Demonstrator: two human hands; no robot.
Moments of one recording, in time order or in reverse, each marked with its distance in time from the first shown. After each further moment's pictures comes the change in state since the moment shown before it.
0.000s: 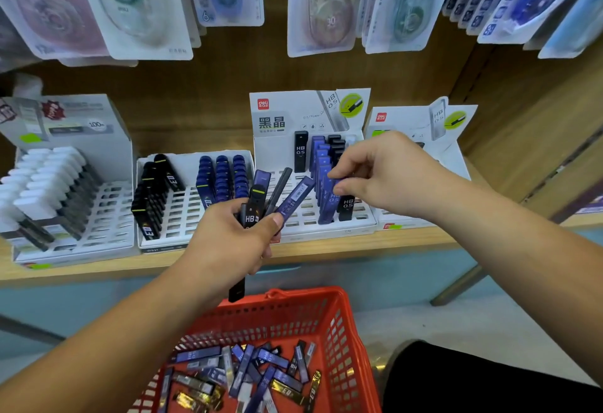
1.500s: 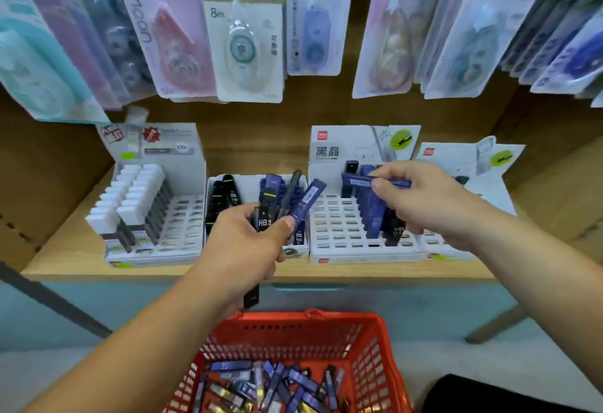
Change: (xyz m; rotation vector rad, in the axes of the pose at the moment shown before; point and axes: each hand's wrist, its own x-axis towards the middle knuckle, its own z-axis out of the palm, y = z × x) left_hand -0.011 0.015 -0.055 -0.099 0.109 0.006; right_hand 0.004 -0.042 0.009 0.312 0.001 0.266
